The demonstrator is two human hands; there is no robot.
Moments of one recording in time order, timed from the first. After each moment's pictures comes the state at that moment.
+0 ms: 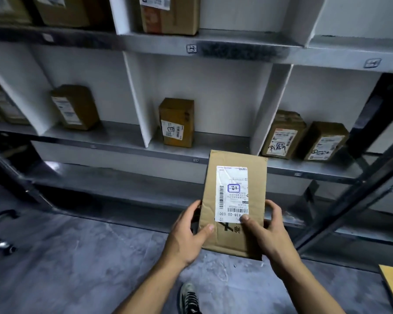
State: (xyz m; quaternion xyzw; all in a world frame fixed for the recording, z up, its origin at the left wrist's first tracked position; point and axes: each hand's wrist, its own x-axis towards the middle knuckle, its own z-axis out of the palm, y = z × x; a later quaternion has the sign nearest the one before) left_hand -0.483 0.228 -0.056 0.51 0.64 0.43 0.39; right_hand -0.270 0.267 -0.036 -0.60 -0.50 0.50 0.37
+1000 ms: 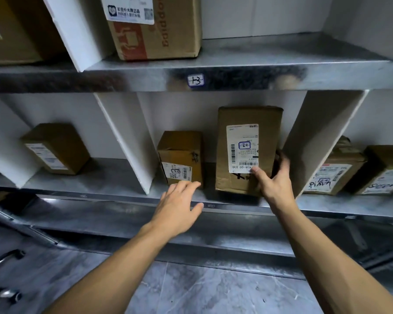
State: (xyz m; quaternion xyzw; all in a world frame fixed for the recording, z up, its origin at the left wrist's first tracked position) left_hand -0.601 0.482 -0.003 0.72 0.67 0.13 0.12; right_hand -0.355 0.570 -0.024 -0.57 -0.52 0.39 0.50
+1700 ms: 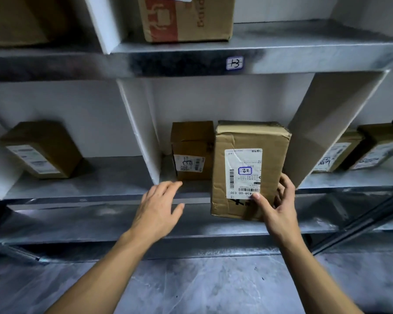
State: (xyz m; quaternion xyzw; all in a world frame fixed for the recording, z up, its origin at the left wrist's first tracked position) left_hand -0.711 0.459 -0.025 0.75 0.64 0.14 0.10; right_hand -0.425 0.451 -0.041 -0.52 -0.50 0.39 0.57
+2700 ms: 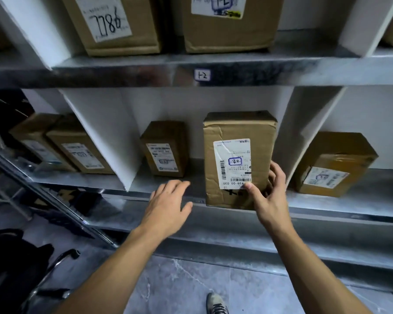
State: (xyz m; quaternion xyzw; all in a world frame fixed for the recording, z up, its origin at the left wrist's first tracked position) left_hand -1.028 0.438 -0.002 0.69 0.71 0.11 0.07; right_hand -0.781 0.489 -0.029 -0.46 -0.56 0.43 0.54
